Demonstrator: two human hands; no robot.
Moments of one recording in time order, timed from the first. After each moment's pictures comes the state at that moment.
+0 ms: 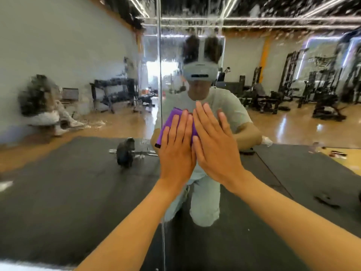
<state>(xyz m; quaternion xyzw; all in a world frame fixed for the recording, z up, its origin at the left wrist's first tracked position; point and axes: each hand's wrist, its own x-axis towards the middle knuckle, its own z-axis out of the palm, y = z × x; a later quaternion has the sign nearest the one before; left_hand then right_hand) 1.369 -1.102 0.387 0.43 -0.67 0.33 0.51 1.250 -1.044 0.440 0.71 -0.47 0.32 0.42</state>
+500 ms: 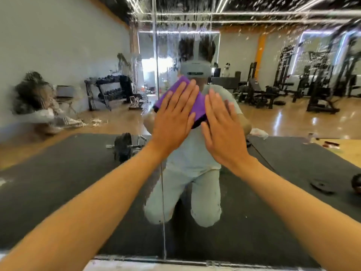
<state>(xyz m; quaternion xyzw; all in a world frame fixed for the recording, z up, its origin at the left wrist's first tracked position) 1.396 -1.106 0.418 0.33 -0.75 0.36 0.43 1.228 -1.032 0.407 0.70 -0.51 0.34 0.38</state>
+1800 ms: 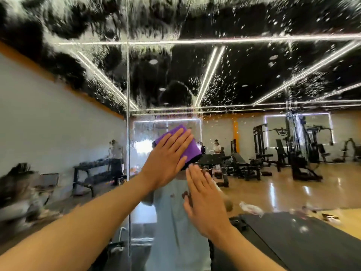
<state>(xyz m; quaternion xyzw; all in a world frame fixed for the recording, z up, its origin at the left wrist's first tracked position) 1.340 -1.092 0.607 0.23 -0.77 0.47 0.35 1.184 -1.027 0.489 0.64 -0.54 0.34 0.42</state>
